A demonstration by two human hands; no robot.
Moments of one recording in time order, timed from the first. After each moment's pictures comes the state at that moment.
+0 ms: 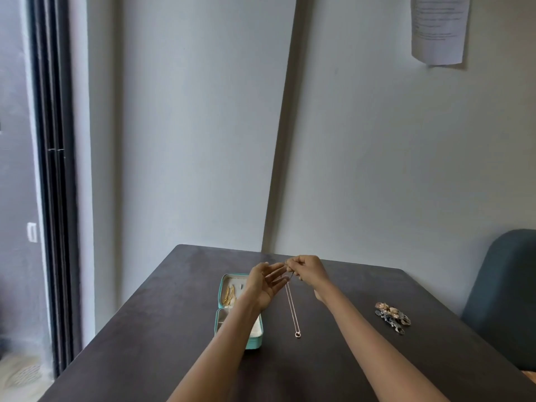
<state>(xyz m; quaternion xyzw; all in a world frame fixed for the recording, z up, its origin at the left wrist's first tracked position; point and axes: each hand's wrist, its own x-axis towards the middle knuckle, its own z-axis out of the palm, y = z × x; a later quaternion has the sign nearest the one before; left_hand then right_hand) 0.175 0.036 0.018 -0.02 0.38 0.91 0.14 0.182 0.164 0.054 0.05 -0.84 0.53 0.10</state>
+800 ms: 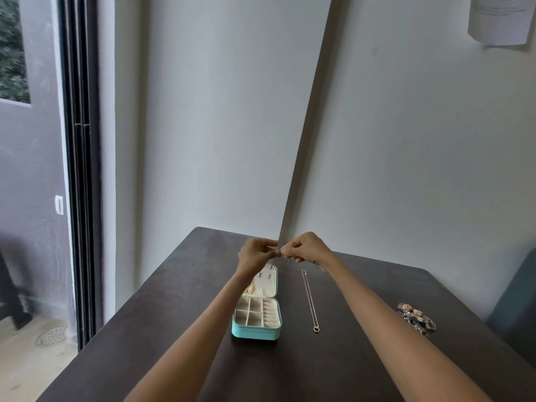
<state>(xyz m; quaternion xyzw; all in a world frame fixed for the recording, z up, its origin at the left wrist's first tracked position) 0.137 -0.028 0.012 0.07 0.80 0.58 -0.16 0.150 0.127 0.078 0.13 -0.90 0.42 0.01</state>
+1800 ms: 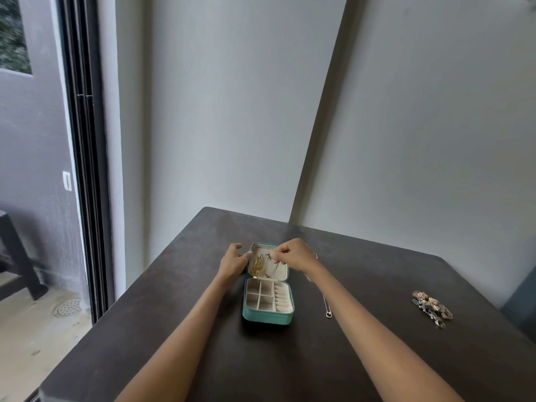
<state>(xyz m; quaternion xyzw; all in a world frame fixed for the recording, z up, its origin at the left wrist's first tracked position) 0.132 -0.082 -0.063 -0.09 0.76 0.64 -0.05 0.137 0.087 0.008 0.13 -0.92 0.36 0.00</state>
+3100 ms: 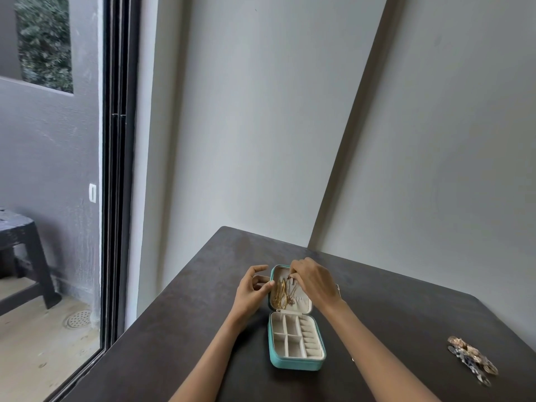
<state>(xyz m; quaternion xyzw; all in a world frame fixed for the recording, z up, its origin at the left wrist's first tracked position) 0.138 -0.083 -0.080 0.06 0.65 0.74 -0.15 0.102 0.076 -0.010 0.29 -0.92 -0.02 0.27</state>
